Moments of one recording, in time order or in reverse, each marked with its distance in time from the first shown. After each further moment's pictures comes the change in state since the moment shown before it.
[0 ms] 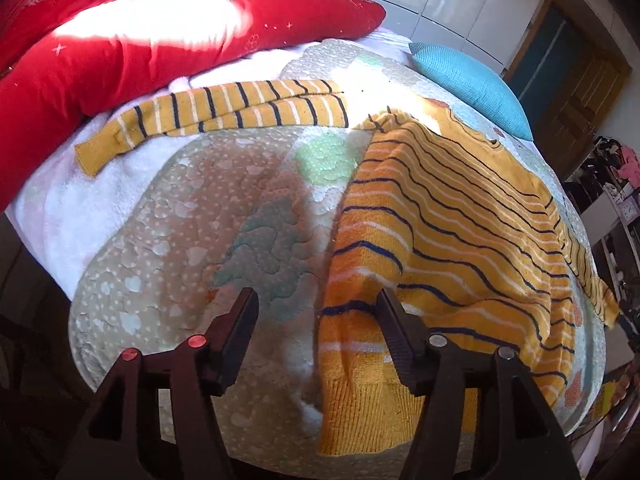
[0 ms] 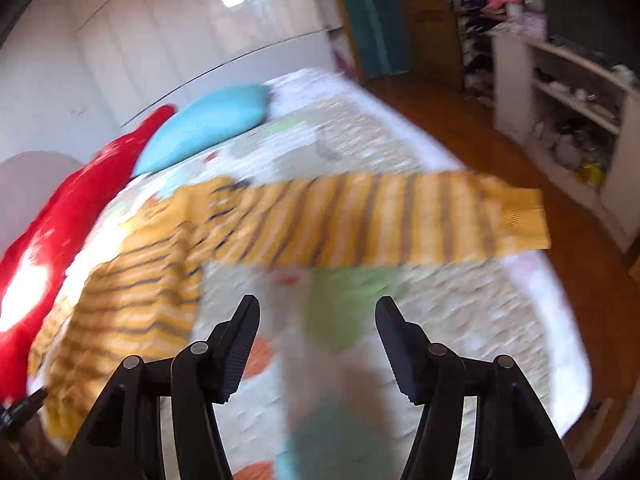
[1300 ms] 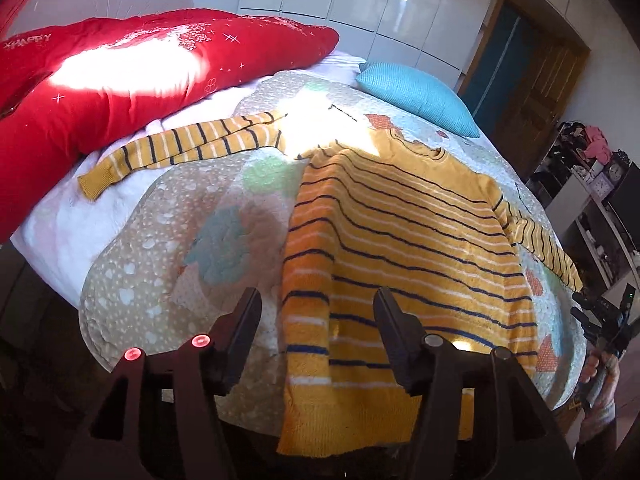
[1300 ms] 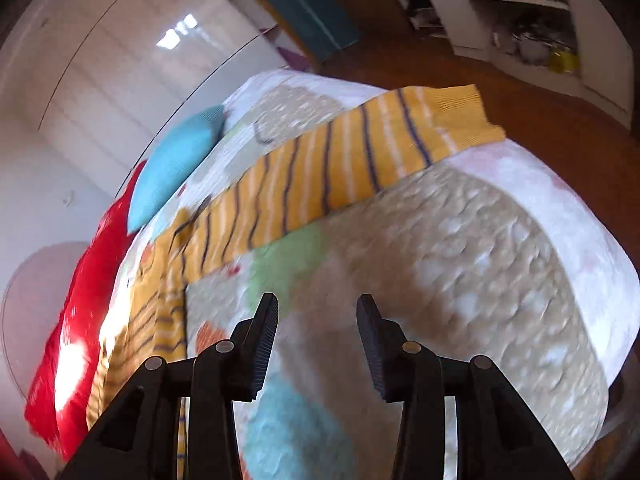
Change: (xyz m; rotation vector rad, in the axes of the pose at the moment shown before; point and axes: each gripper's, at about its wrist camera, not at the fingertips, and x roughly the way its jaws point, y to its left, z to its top) left arm -0.071 -0.051 -0.032 0.104 -0.109 -0.048; right arm 0.020 -0.120 -0.020 0.435 -0.051 0.019
